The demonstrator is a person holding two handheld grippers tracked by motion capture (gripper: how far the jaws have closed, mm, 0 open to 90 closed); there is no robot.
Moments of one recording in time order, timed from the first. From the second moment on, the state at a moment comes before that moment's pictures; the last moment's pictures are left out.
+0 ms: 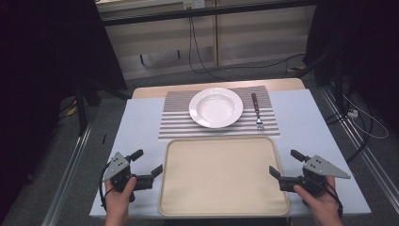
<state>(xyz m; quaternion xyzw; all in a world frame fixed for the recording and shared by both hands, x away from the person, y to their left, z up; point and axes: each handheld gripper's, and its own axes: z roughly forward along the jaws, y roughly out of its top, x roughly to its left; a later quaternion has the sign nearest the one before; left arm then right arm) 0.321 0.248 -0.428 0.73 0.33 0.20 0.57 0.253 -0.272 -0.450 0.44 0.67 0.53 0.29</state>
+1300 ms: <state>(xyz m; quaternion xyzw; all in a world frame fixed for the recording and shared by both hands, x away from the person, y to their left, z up) 0.318 0.254 -0.428 0.73 0.32 0.20 0.56 0.367 -0.278 -0.428 0.48 0.67 0.47 0.31</state>
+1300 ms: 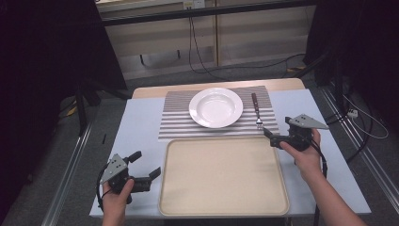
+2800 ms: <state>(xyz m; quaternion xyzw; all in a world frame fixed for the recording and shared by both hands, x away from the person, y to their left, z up) 0.320 0.251 -0.432 0.75 0.31 0.19 0.55 0.472 -0.271 -0.441 0.51 0.70 0.40 0.30</state>
